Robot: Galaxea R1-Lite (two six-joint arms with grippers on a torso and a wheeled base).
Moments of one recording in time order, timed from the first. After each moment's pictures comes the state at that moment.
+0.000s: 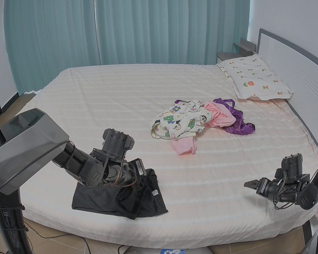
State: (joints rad) left arm -0.49 2.18 -1.07 -0.32 -0.02 -0.72; right arm 0.15 1.90 -0.26 -0.88 0.05 0.62
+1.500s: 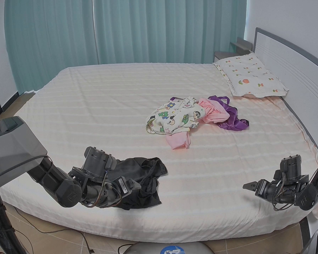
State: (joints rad) left arm -0.47 2.02 -0.72 -0.43 -0.07 -0.91; right arm 0.15 1.92 -0.26 -0.88 0.05 0.62
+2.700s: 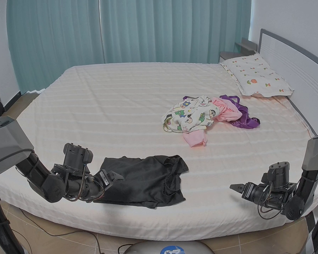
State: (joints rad) left arm -0.31 2.00 -0.64 -0.54 -0.16 -0.91; right arm 0.29 2.10 -0.22 -1.23 0.02 0.68
